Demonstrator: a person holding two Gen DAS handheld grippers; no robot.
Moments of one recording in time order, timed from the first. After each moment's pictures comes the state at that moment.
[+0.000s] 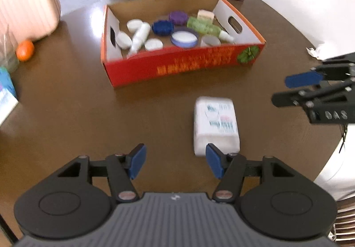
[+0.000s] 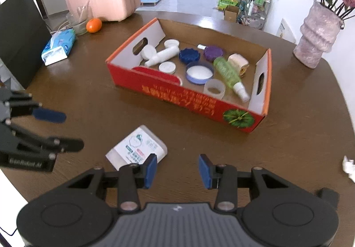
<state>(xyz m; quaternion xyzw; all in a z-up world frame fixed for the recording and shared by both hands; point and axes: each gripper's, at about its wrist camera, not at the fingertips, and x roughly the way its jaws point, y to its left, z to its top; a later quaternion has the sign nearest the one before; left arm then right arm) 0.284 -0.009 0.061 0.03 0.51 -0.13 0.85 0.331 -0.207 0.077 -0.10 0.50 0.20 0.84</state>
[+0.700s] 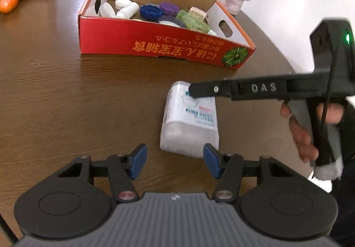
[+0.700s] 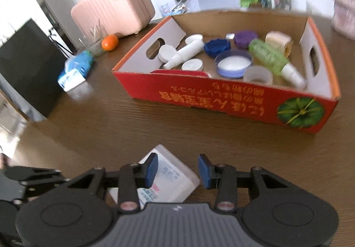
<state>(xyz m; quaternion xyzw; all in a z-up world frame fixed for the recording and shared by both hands) 0.282 -0.009 0.002 -0.12 0.49 -0.17 0.85 0.388 -0.205 -0.012 0.06 0.49 0.30 0.82</state>
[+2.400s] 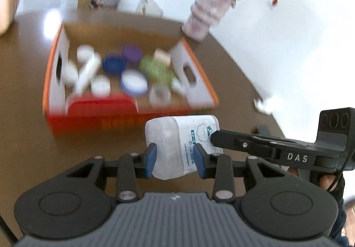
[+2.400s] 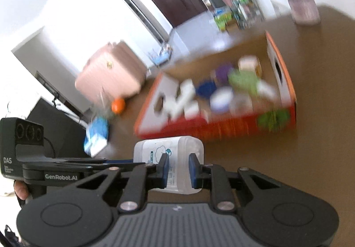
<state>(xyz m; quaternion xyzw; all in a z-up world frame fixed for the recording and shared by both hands) 0.384 -0.003 0.089 -0.13 0.46 -0.26 0.84 0.356 -0.255 0.062 0.22 0.41 0.24 0.85</state>
